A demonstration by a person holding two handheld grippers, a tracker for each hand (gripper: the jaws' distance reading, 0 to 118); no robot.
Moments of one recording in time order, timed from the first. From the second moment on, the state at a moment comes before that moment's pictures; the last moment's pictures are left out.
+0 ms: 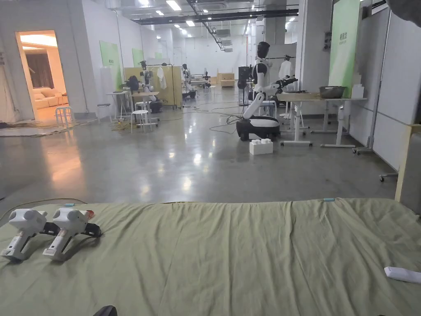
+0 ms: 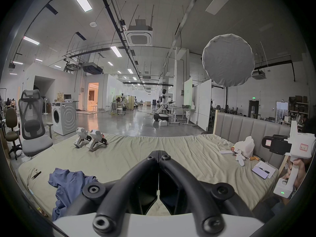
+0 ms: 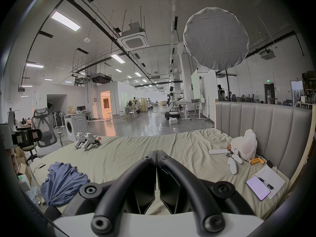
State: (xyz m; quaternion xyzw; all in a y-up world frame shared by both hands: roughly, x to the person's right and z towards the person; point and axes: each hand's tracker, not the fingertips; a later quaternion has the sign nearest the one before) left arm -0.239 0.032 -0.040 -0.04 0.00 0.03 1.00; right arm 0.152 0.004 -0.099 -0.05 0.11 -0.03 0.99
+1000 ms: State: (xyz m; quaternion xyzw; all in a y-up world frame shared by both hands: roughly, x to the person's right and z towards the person) left arm -0.359 -0.019 -0.044 -0.19 0.09 0.09 0.97; right arm 0.150 -0.029 -0.104 -0.12 0.14 -0.04 0.98
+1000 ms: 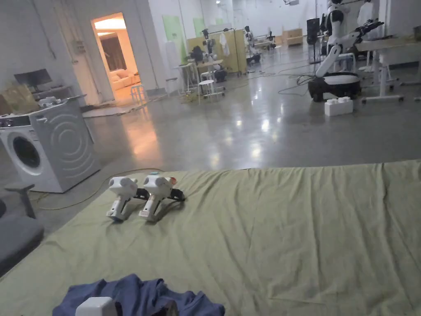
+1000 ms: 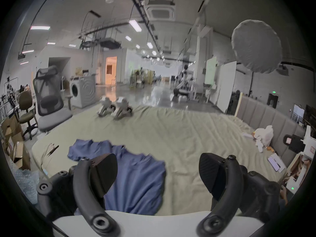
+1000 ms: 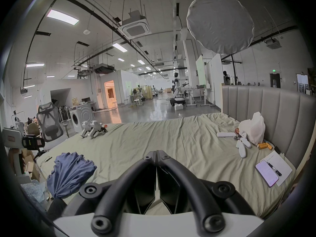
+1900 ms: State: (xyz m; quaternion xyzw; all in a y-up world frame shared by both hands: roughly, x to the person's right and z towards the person) left arm -0.477 -0.223 -0.197 -0.44 0.14 0.09 0.88; right arm 0.176 -0.095 -0.135 -0.29 0.11 -0.05 0.95
